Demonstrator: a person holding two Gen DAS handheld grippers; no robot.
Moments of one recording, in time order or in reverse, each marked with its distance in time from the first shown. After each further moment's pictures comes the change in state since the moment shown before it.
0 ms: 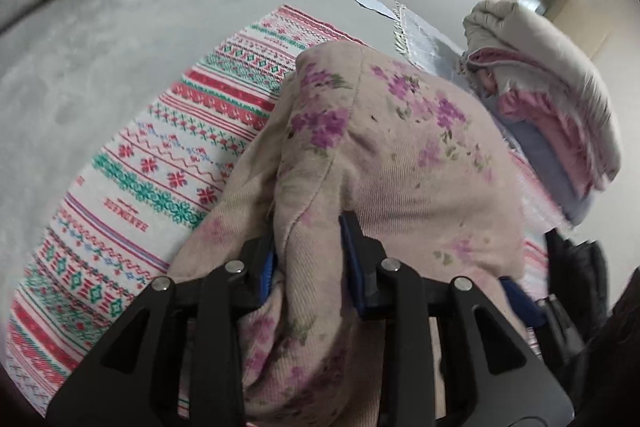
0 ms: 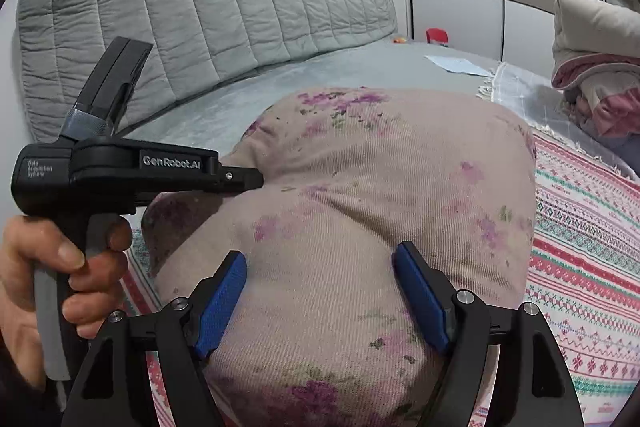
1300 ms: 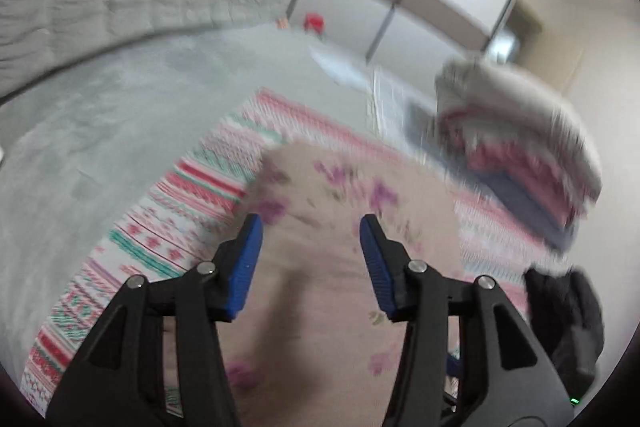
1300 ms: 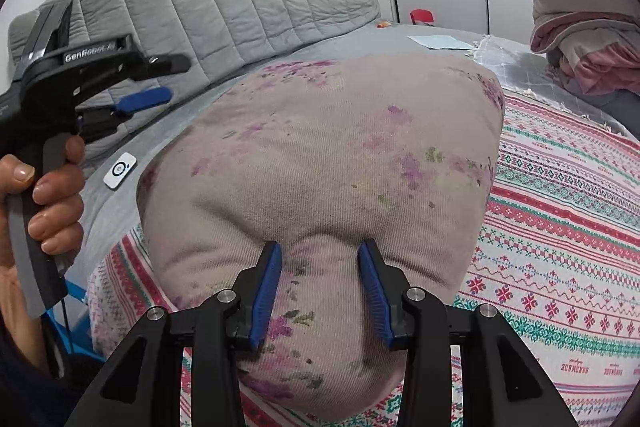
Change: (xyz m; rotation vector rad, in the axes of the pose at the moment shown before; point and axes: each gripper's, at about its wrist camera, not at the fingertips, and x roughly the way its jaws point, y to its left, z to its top) left arm -0.051 -0.026 0.023 0.031 -0.178 -0.050; right arm -0.025 -0.035 -0.032 0.100 0.022 0.023
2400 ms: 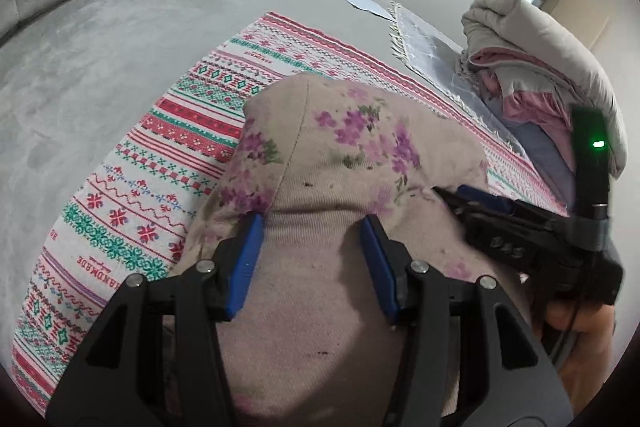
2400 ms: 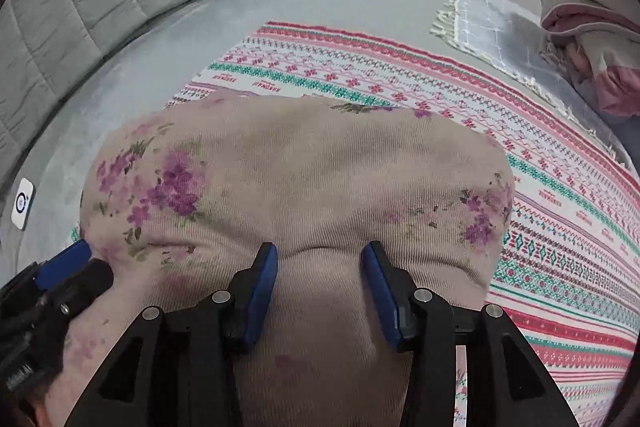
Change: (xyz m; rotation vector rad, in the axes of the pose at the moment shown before) left arm 0.075 0.019 -0.011 0.013 0.179 0.040; right arm 0.141 -0.054 0.130 0.033 0.263 -0.214
